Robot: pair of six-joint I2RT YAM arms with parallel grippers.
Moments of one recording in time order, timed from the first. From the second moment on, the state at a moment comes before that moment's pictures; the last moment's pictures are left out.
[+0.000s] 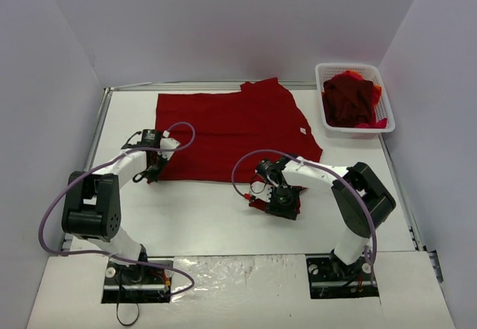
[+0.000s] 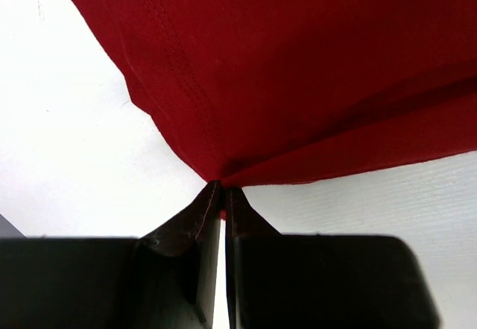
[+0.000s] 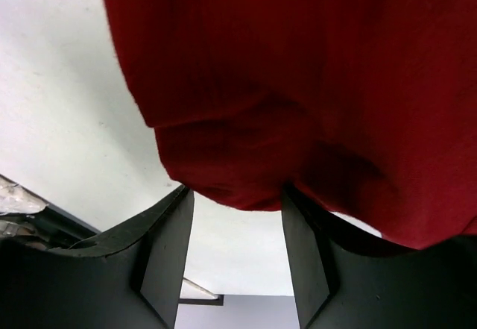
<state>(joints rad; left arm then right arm) -0.10 1.59 0.93 -0.51 -0.10 0.43 0.72 1.70 0.95 -0.95 0.02 -0.63</state>
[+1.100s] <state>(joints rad) -0.10 1.36 0.95 -0.63 -0.03 0.49 0.71 1.45 1.09 -1.09 -0.04 -0.56</state>
